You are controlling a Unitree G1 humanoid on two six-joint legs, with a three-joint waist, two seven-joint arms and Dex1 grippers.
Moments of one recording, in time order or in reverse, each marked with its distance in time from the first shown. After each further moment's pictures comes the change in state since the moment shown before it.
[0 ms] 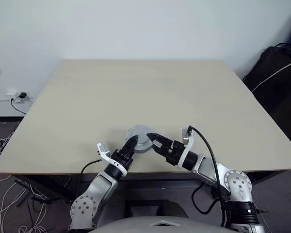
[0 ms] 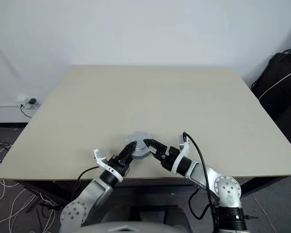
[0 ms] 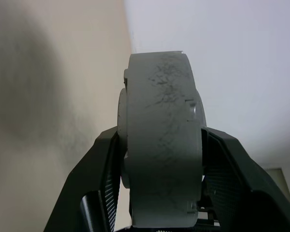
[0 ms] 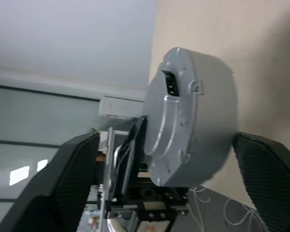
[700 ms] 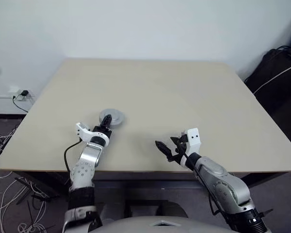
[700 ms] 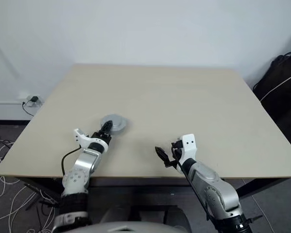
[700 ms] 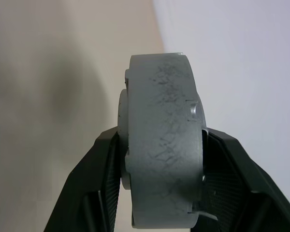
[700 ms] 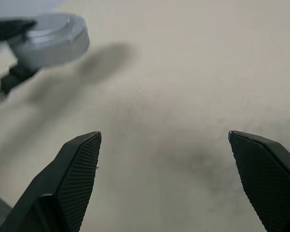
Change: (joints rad) left arm -0.474 -0.009 0.322 0.367 0.225 -0.213 0.187; right arm 0.074 -0.120 0.266 -0.139 -1.072 -0.478 0.276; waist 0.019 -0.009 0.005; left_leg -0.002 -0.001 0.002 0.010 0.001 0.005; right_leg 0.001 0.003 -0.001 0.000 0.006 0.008
